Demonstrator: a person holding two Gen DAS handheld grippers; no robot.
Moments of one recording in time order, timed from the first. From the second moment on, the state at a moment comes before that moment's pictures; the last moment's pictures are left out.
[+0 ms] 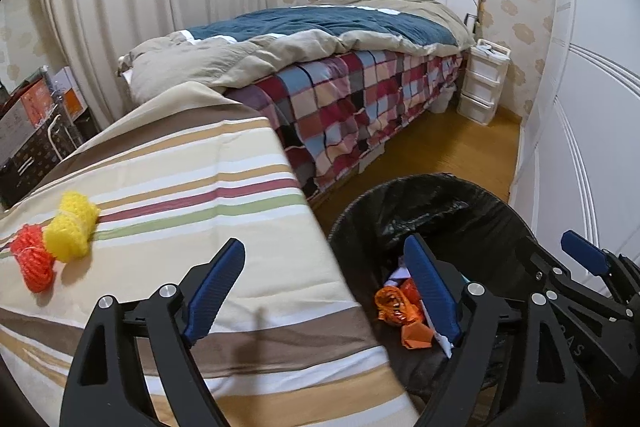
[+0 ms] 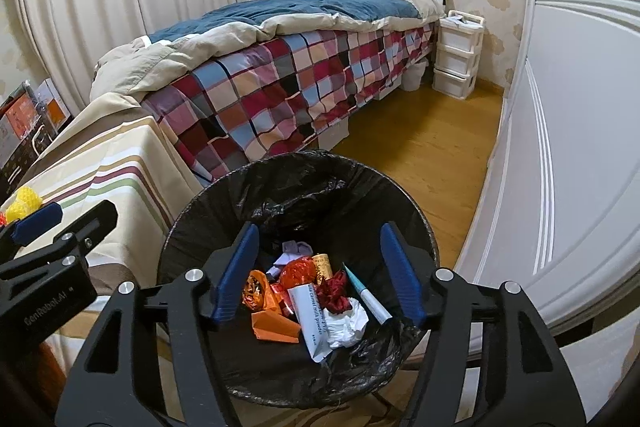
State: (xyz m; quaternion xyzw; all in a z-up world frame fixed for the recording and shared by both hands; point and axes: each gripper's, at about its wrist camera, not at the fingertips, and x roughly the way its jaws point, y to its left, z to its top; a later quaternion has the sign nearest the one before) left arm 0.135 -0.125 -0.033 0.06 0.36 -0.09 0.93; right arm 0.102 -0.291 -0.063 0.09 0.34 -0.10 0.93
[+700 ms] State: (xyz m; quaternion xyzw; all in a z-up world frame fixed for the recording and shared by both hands) left arm 0.101 -0.009 -0.031 0.05 0.35 0.02 0.94; right arm 0.102 -0.183 -0.047 0.06 0.35 0.01 0.93
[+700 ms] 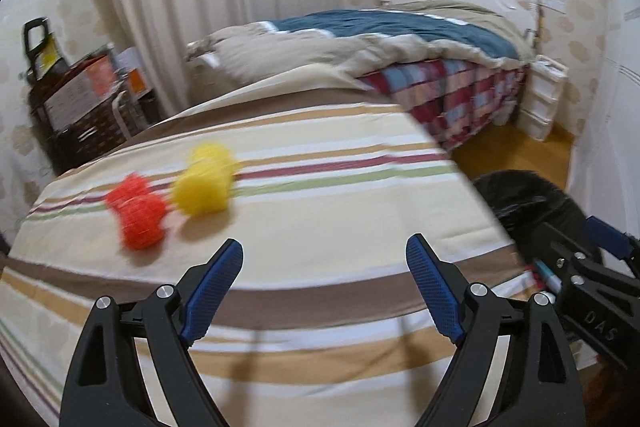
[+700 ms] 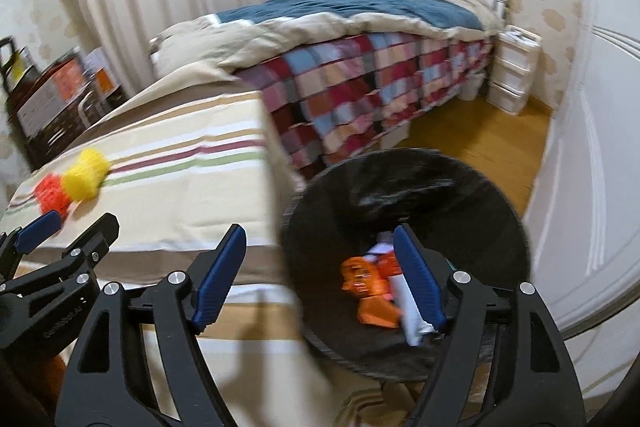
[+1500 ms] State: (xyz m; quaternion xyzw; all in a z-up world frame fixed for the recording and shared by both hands) left arm 0.129 0.136 -0.052 -0.02 0.41 0.13 0.90; right arm 0.141 -0.012 -0.060 -0.06 0.41 0.11 0.90
